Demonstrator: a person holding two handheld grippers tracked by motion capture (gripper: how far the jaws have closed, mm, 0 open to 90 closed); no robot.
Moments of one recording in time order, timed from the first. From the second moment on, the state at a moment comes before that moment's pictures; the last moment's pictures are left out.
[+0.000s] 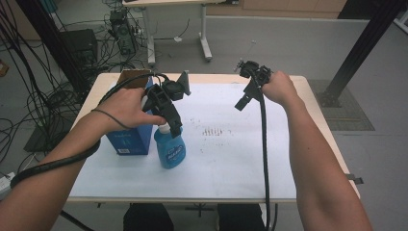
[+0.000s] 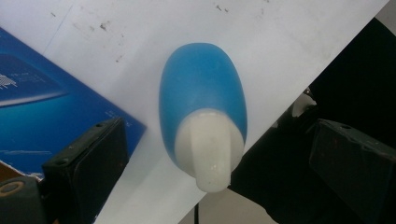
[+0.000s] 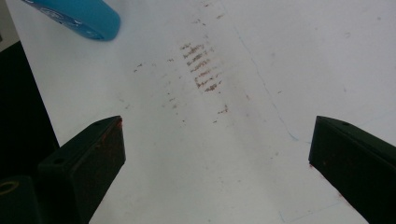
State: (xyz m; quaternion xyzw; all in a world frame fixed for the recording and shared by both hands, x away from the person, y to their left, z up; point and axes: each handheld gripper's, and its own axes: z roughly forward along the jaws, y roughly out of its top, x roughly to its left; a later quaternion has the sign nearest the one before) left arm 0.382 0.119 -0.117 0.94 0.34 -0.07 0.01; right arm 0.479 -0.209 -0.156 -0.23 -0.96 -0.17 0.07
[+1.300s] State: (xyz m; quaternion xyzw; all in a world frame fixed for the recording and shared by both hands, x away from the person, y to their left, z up) left arm 0.383 0.119 -0.126 0.94 0.34 -0.08 0.01; right arm 0.478 -0.210 -0.156 -0.23 -0.96 -0.18 0.07
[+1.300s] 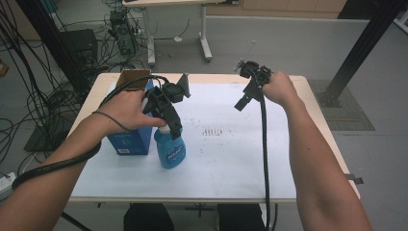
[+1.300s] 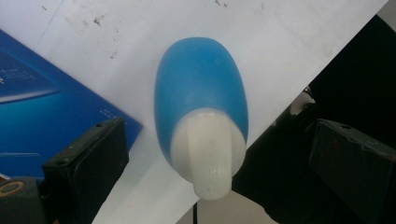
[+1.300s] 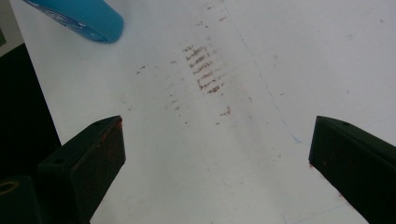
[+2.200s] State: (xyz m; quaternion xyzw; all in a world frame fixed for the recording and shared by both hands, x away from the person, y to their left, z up) left arm 0.374 0.116 -0.165 0.93 0.35 -0.07 0.00; right arm 0.478 -0.210 -0.159 -0.23 -0.95 -0.17 0.08
